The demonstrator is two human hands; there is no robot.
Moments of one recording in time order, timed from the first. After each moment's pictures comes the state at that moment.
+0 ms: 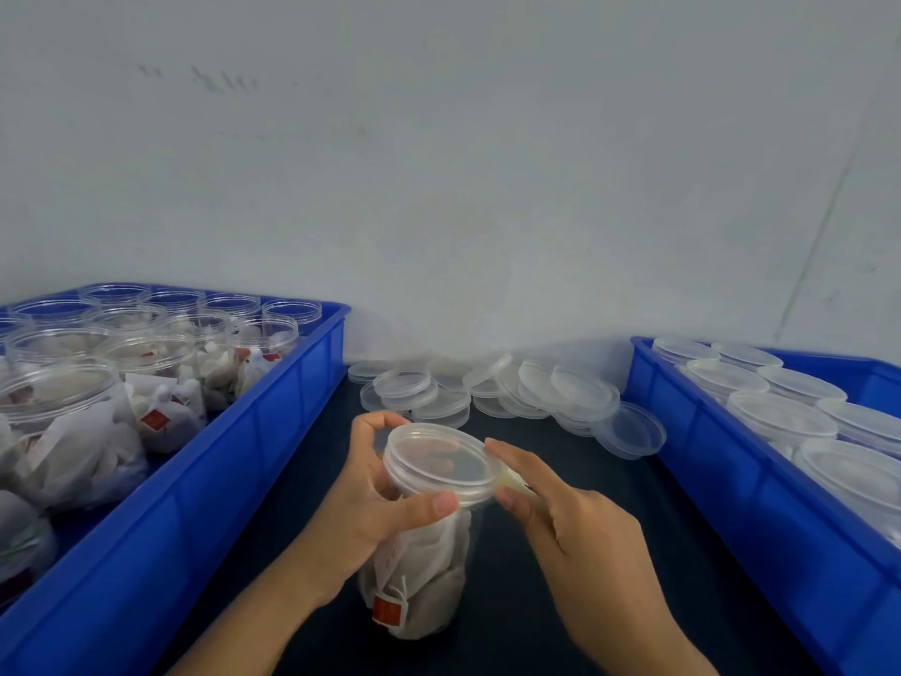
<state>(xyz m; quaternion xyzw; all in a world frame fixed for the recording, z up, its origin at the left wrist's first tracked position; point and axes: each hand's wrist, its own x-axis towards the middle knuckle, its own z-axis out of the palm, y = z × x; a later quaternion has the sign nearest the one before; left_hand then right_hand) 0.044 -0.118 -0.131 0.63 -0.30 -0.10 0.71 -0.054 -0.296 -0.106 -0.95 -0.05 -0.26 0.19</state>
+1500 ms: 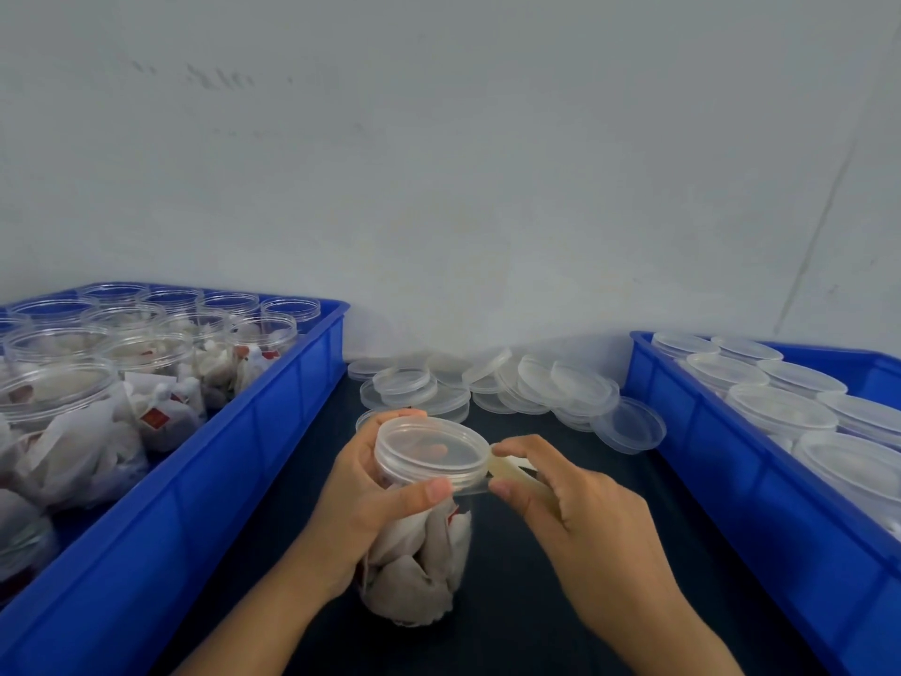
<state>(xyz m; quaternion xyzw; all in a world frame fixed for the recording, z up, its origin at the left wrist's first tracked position) 0.047 -0.123 -0.136 0.65 -0.27 -0.03 0.71 -0.052 -0.305 -0.102 -0.95 -0.05 -0.25 0.19</state>
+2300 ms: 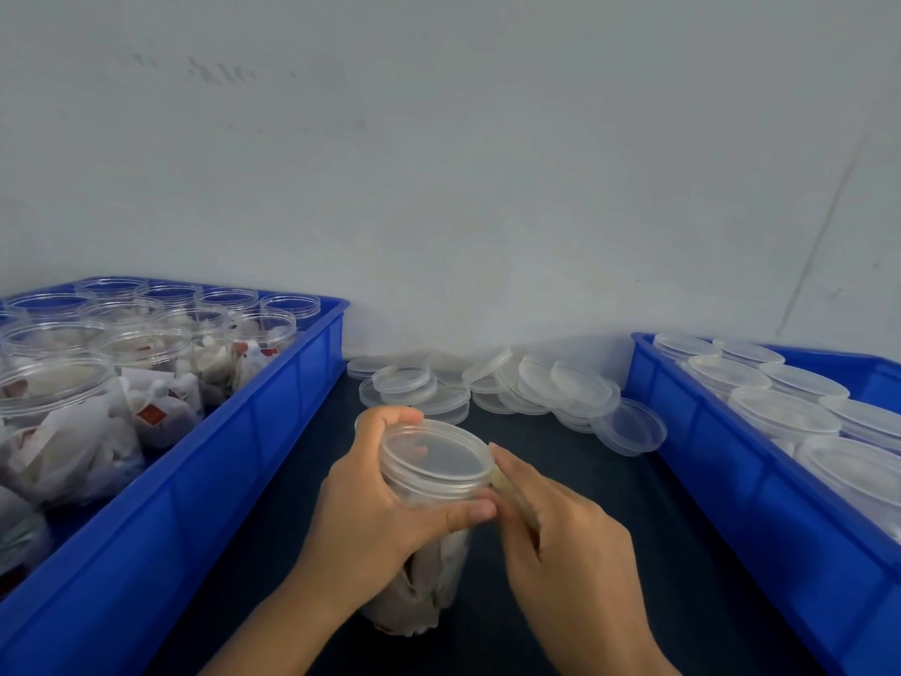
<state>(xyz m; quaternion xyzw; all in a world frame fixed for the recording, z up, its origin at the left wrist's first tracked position) 0.026 -0.127 -0.128 0.77 -0.25 0.11 0.57 -0.050 -0.279 -0.121 -0.92 -0.02 -0.33 0.20</state>
